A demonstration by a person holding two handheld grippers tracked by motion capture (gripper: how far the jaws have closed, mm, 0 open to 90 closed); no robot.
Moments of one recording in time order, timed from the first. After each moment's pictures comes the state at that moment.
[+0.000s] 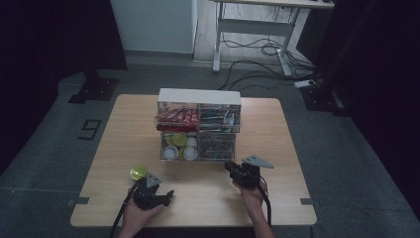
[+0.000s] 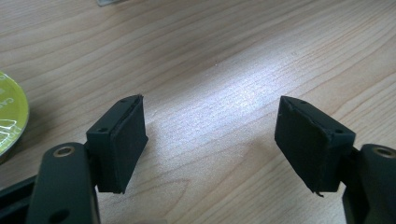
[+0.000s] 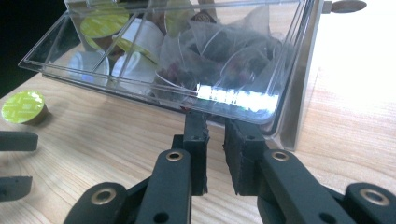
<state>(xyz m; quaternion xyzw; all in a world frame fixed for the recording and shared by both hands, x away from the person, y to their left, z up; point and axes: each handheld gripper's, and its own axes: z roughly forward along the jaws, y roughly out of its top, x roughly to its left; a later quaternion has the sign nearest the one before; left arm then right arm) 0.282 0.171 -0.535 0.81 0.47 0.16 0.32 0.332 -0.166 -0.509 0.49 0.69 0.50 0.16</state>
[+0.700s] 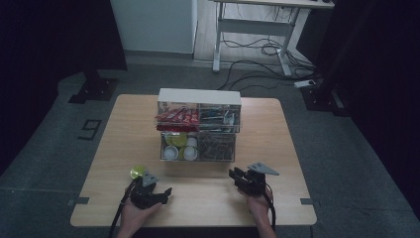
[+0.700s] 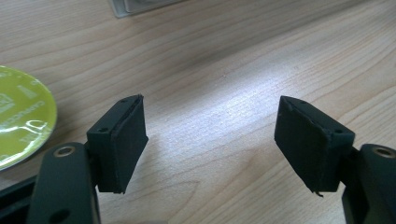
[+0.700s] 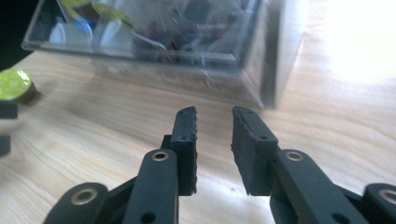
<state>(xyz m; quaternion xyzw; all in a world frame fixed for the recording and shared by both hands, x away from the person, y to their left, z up) 0.281 0.179 -0.528 0.79 0.48 0.17 0.33 0.317 -0.187 -0.528 0.50 0.70 0.49 0.15</state>
